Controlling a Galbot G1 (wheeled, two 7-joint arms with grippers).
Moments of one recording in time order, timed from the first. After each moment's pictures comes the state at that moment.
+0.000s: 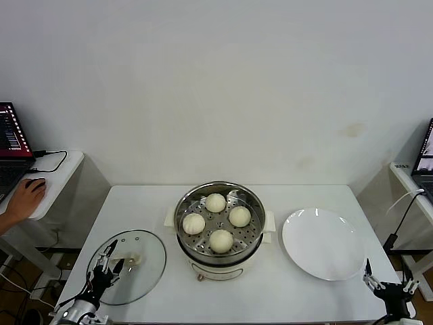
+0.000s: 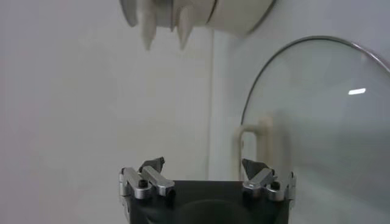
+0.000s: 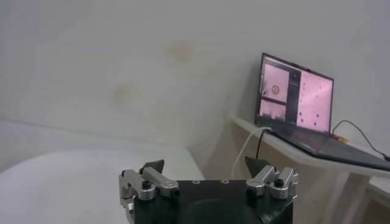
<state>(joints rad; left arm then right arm) 1.49 -1.02 -0.56 -1.59 1.04 -0.16 -0.24 -1.61 1.50 1.06 1.84 0.05 0.14 -0.12</state>
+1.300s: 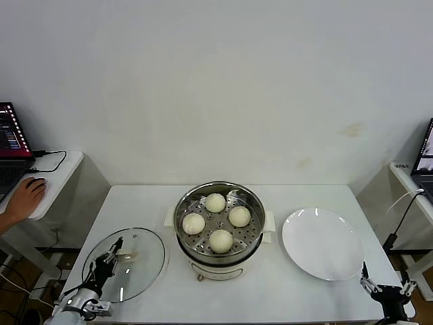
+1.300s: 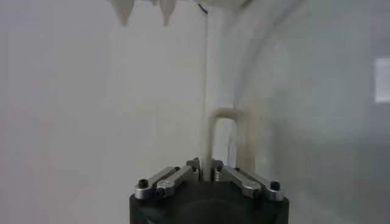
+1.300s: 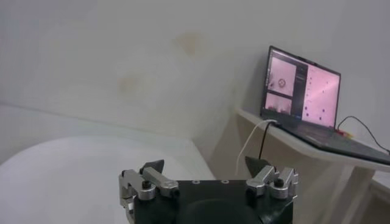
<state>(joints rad) 1.38 -1.01 -0.52 -1.49 1.03 -0.18 -0.28 -1.63 1.49 1.04 1.85 0.03 0.14 -0.13</state>
